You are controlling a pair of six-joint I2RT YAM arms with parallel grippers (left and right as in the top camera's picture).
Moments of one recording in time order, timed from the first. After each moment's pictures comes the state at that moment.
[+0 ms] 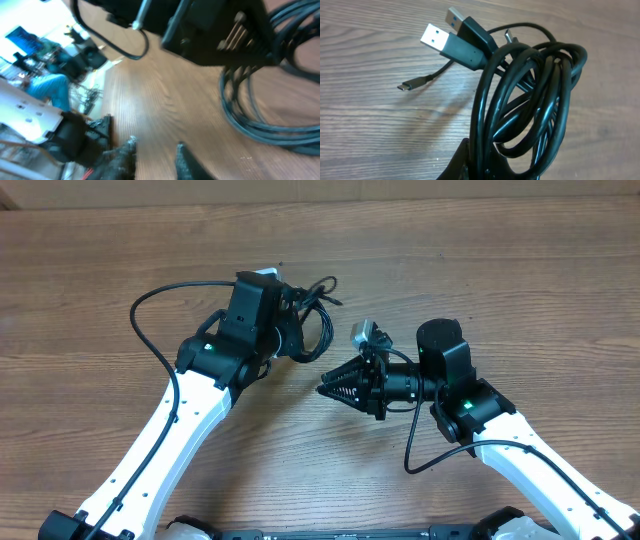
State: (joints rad) left arm -0.41 1.43 1.18 -0.63 0.04 -0.47; right arm 0.47 1.29 0.74 0.11 -0.94 0.12
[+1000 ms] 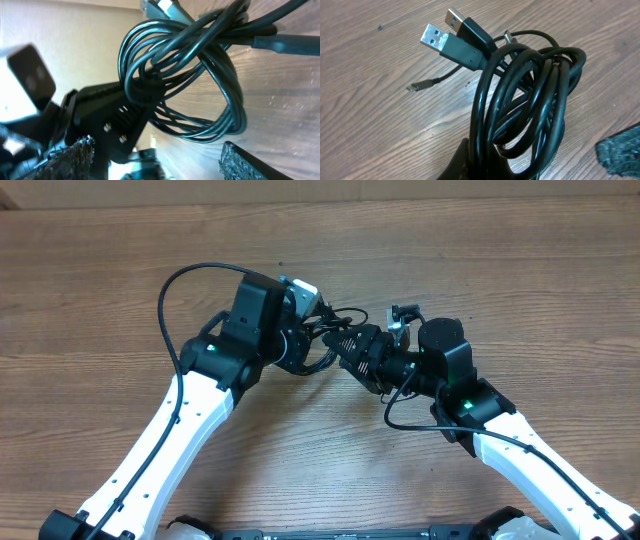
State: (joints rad) left arm -0.43 1.43 1.18 -0.65 0.12 0.05; right arm 0.47 1.29 0.74 0.15 -0.60 1.29
